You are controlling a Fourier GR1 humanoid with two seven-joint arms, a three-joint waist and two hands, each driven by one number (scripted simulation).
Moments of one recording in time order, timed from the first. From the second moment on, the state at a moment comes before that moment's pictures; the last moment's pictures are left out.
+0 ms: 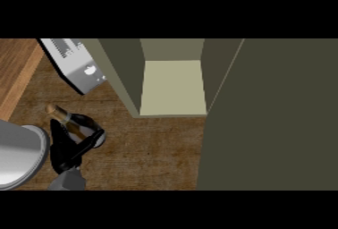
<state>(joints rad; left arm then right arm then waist) -0.20 0.01 0.44 -0.85 0.39 0.16 -0.52 0.09 -0.26 0.44 -2.52 -0.03 -0.15 0.46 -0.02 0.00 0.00</state>
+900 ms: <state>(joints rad) -0.33 0.04 0.41 -0.68 0.39 0.18 -0.65 0.06 -0.26 0.41 -2.52 -0.03 -0.15 0.49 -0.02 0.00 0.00</state>
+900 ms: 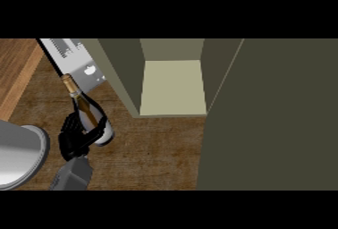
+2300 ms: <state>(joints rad) 0.00 0.00 -0.12 -1.46 0.32 -0.02 -0.39 0.11 -0.26 0.39 -2.51 -0.04 -0.13 0.45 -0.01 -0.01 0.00</state>
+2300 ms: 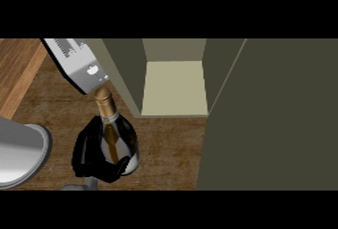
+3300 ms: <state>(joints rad) -0.36 0.00 -0.37 -1.44 0.37 0.52 -0.13 0.14 -0.26 0.34 -2.52 -0.06 -0.08 0.42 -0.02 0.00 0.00</state>
